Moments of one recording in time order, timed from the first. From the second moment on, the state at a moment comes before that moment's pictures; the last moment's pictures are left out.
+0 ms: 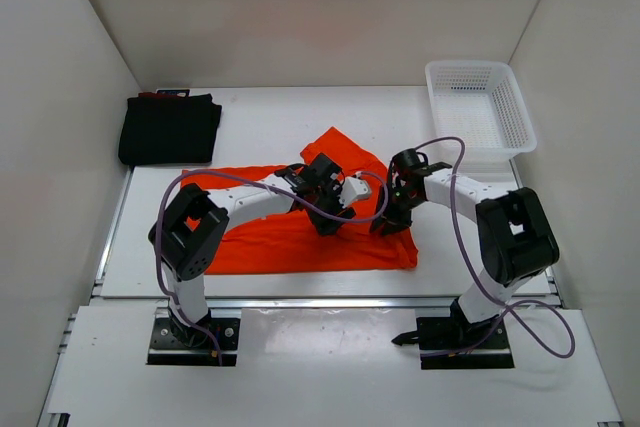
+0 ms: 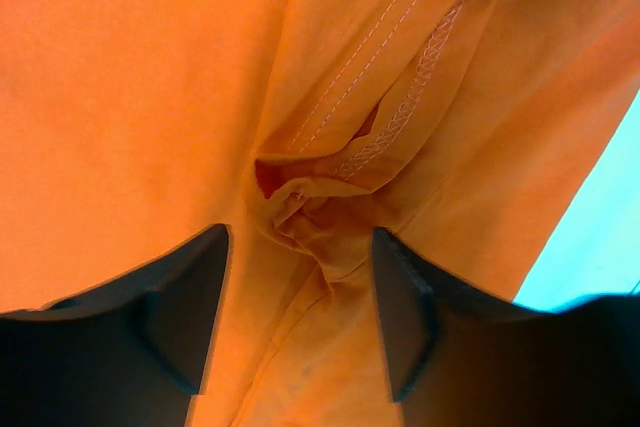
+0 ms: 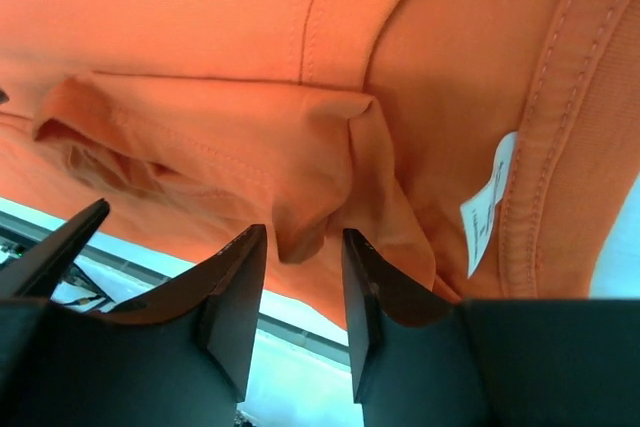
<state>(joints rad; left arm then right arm) -0.80 1.83 1.22 -0.44 0.23 0.34 0.35 1.65 0.96 -0.61 -0.36 0.56</state>
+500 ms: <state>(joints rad) -0.81 1.83 1.21 -0.40 0.24 0.32 0.31 1.67 0.96 -0.55 -0.38 0.58</state>
